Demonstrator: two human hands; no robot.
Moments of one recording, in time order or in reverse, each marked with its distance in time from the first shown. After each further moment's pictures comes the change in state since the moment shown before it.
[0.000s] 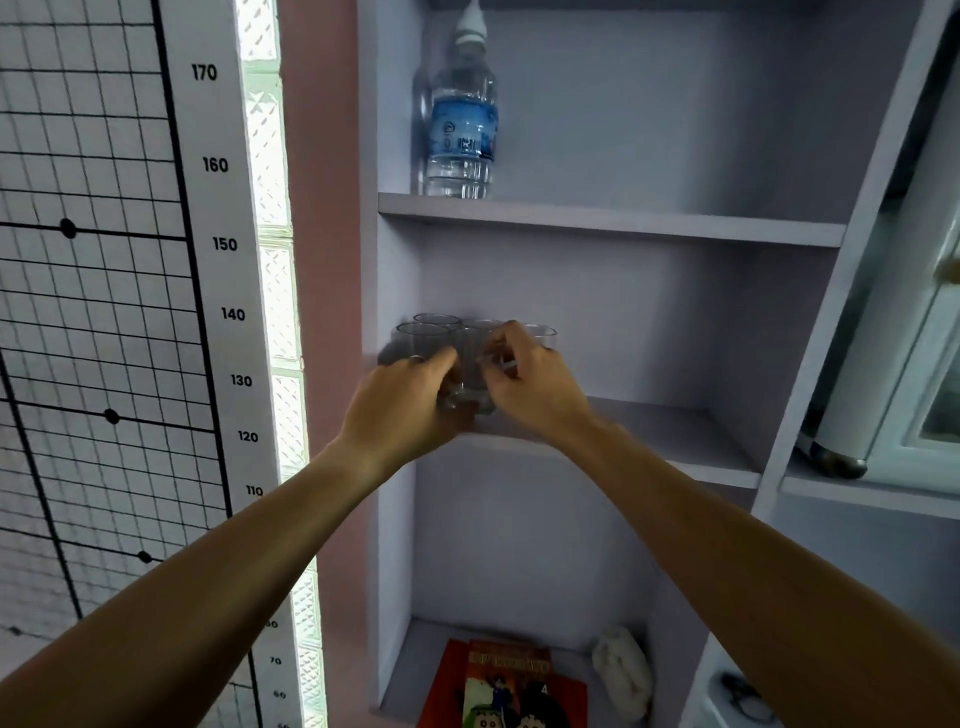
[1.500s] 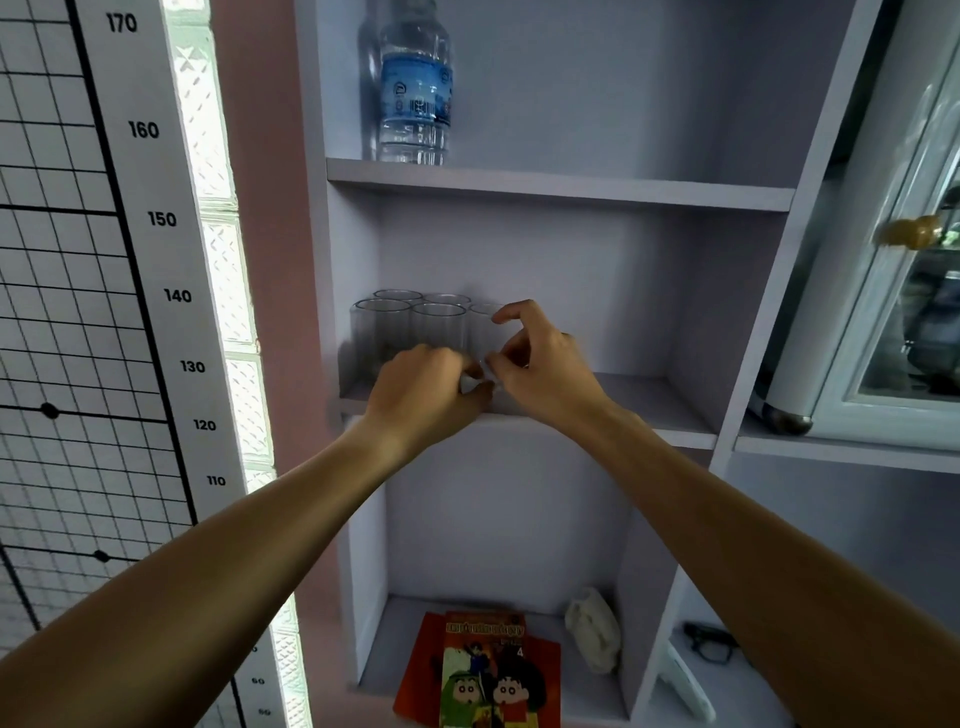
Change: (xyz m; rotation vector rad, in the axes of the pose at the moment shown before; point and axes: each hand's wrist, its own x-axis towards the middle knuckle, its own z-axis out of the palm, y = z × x) left_hand 0.012 0.038 0.032 -0.021 -0.180 -0.046; right_hand -0.025 0.024 -0.030 -0.044 0.089 0.017
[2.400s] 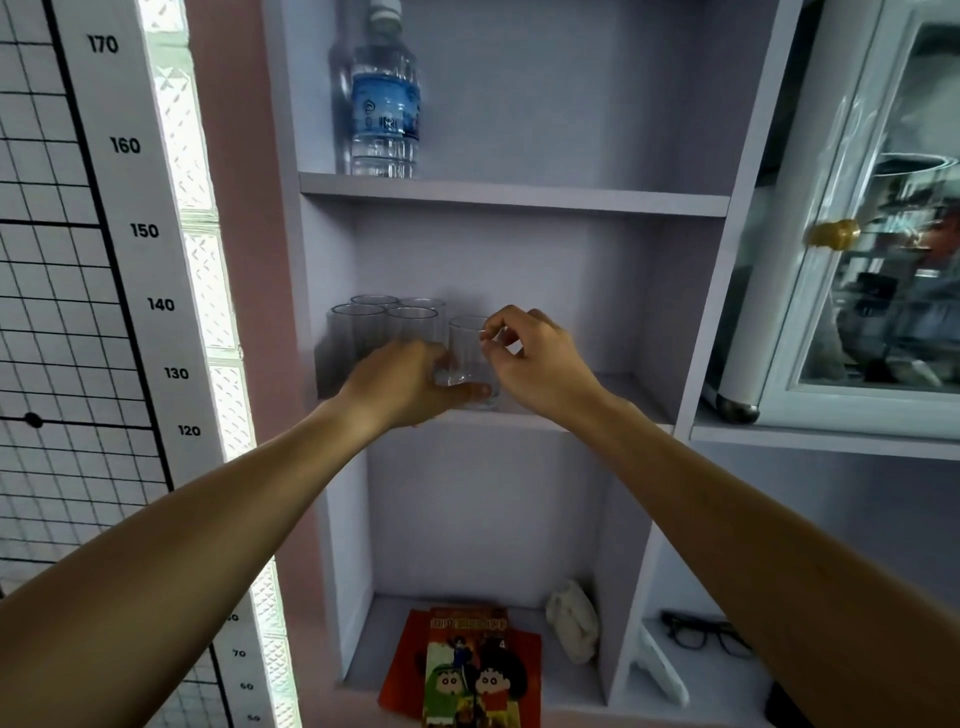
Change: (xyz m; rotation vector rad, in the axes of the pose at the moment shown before) left_hand 0.008 0.007 -0.021 -0.097 -0.206 -0.013; right_hand -0.012 -0.012 -0.034 -0.108 -0.016 0.029
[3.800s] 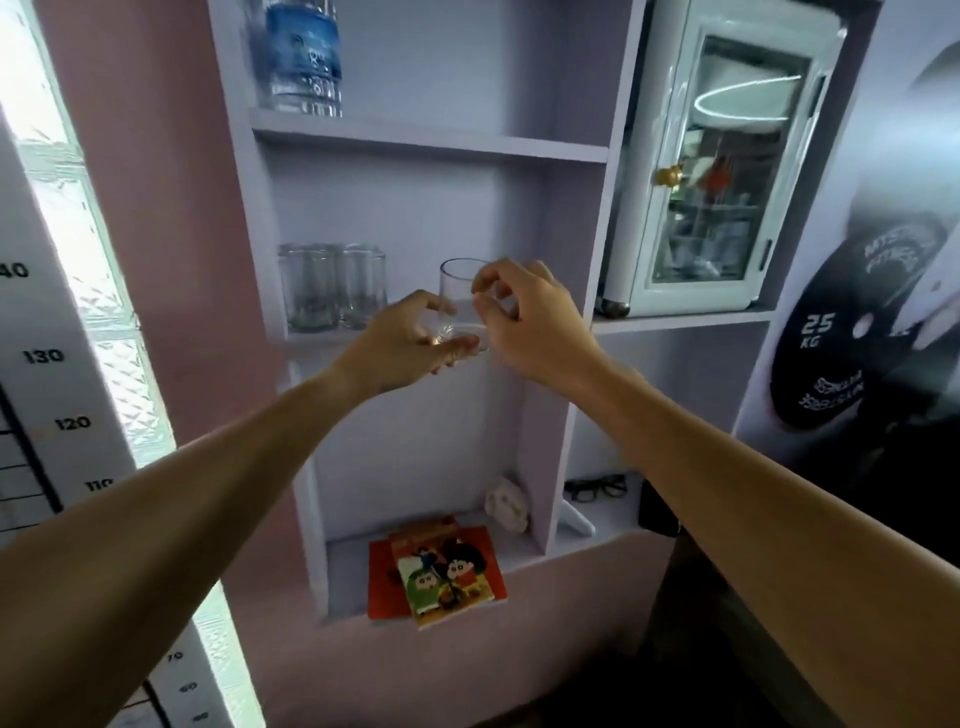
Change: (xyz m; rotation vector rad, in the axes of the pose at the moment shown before) left_hand -0.053 0.010 -0.003 -0.852 -0.232 0.166; right_hand -0.102 -0.108 -0.022 -0.245 0.193 0.234
